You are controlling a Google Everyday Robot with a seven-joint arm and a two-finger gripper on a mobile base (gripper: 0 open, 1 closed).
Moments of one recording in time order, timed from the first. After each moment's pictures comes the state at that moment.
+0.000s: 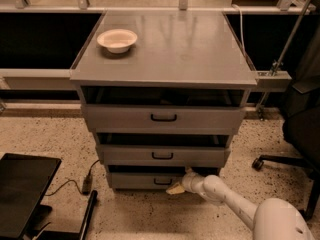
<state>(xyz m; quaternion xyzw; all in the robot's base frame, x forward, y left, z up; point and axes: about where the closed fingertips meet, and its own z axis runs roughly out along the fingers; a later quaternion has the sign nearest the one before) 0.708 -0.121 0.212 -0.43 0.77 0.10 0.46</state>
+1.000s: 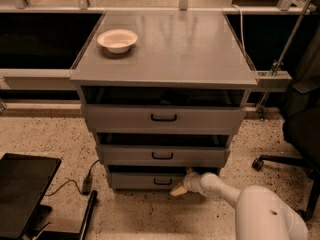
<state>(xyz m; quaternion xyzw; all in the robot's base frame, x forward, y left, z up) 0.716 -0.134 0.174 -0.47 0.78 0.06 0.40</state>
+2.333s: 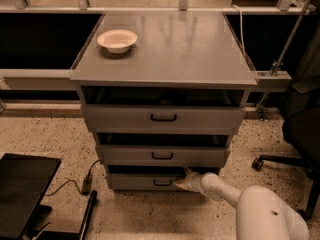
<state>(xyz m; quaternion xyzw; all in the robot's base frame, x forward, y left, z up) 0.716 -0.134 0.174 -0.47 0.78 0.06 0.40</state>
